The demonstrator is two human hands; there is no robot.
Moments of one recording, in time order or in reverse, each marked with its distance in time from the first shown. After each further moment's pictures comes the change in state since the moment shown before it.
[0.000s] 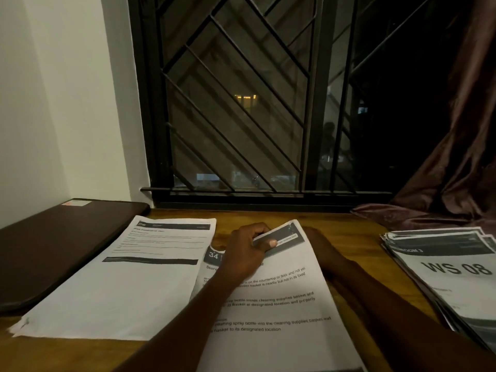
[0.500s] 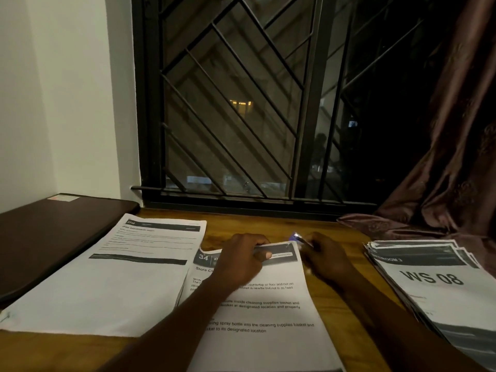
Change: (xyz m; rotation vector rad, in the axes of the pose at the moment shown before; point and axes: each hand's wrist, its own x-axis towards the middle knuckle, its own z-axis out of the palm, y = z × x) left_hand 0.000 -0.001 0.010 0.293 -0.051 0.115; right_hand -0.019 0.025 -0.018 0.110 0.221 0.150
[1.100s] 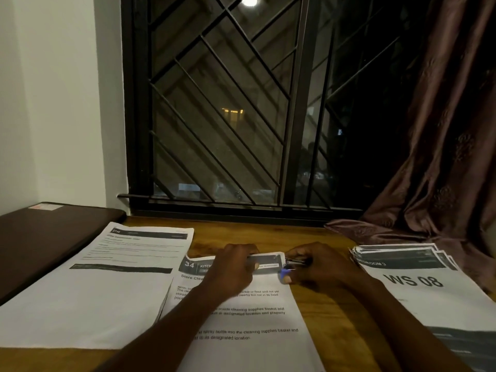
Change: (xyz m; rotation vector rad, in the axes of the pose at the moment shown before) left_hand -0.001 0.004 0.011 0.096 -0.042 -0.021; right_hand -0.025 -0.036 -0.040 -0.206 -0.387 -0.057
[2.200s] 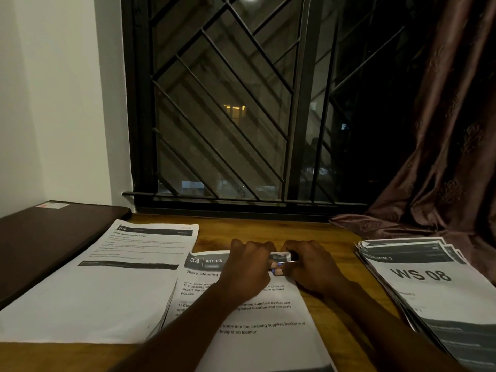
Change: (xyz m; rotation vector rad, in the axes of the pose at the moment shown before) left_hand -0.004 0.016 0.009 0.405 0.044 0.190; right_hand 0.021 0.000 0.041 -0.332 0.303 -0.024
